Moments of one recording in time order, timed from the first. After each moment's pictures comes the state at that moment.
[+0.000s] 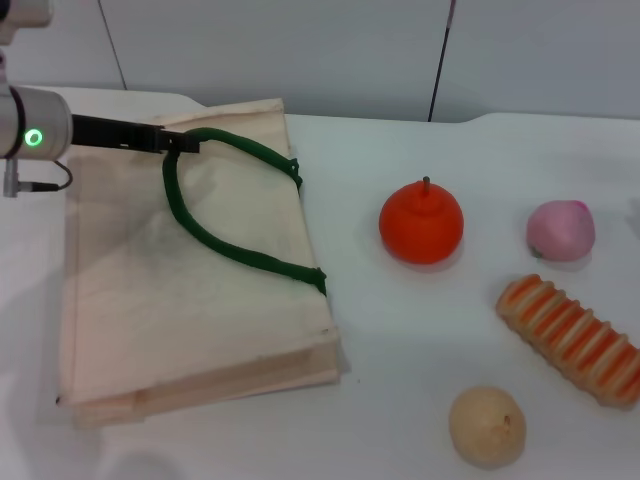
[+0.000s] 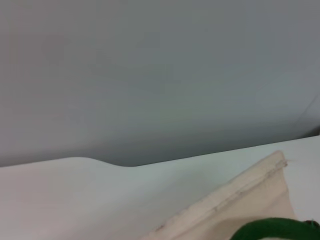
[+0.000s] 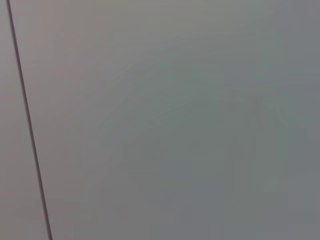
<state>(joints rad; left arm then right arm) -0.99 -1.91 2.86 -0.44 -0.09 1.06 -1.78 0.61 2.03 -0.53 0.01 2.26 1.14 -2.66</state>
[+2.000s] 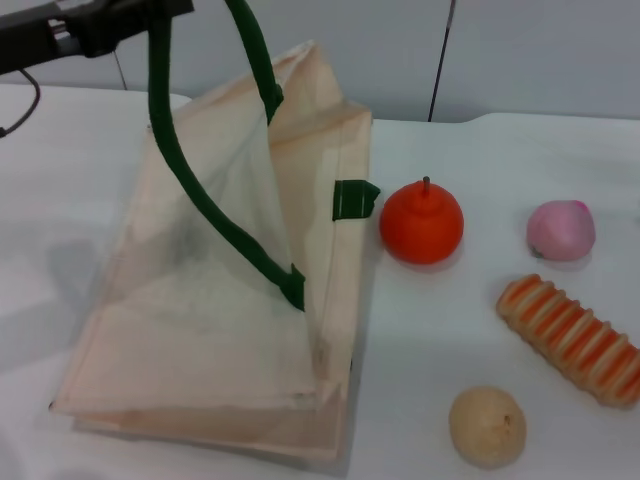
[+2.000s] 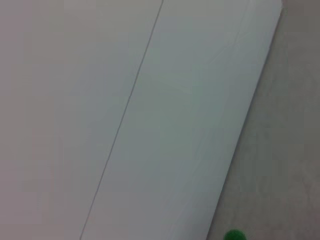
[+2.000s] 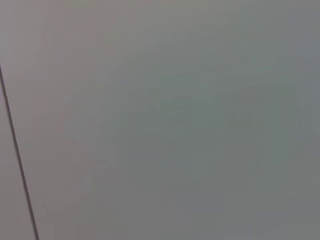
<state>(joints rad) -0.83 -1.82 2.86 -0.47 -0.67 1.89 -1.50 0.60 2.03 -0.51 0.01 2.26 1.14 -2.62</state>
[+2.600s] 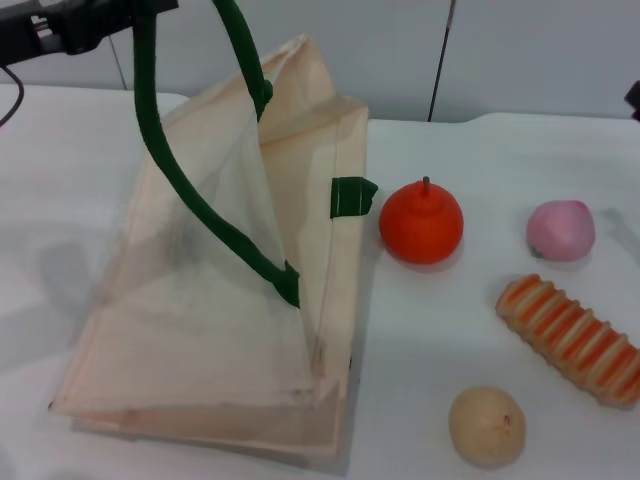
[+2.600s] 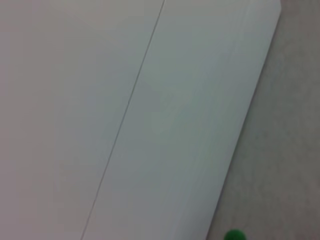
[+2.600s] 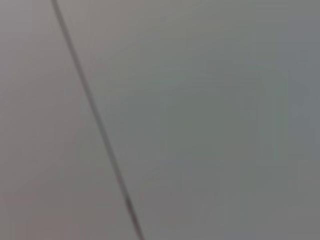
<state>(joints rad) -0.82 -1.81 2.86 -0.48 -0.68 1.92 -1.52 0.55 2.00 -0.54 -0.32 1.72 1.11 -2.02</state>
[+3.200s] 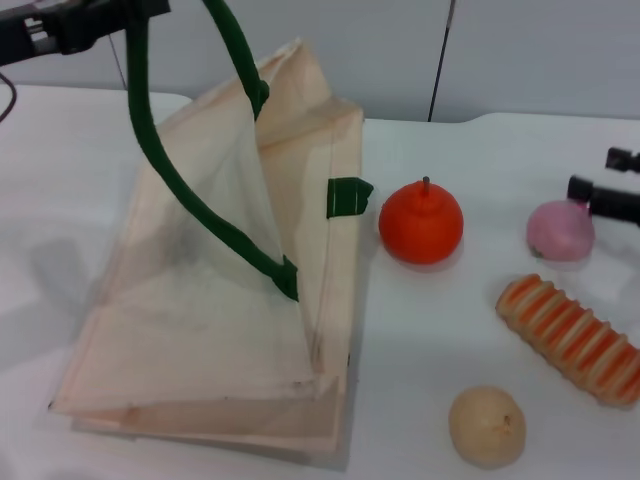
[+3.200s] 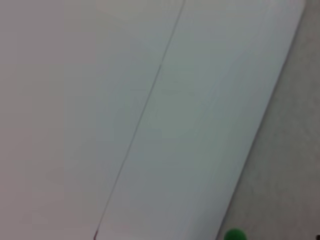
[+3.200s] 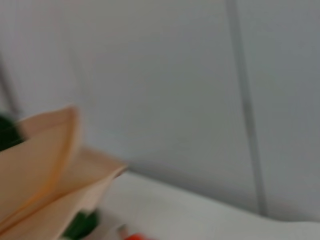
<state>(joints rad) -0.82 -1.81 2.86 -0.51 -0.66 1.89 -1.57 0.54 1.98 -0.53 -0.63 1.15 1.42 -1.73</state>
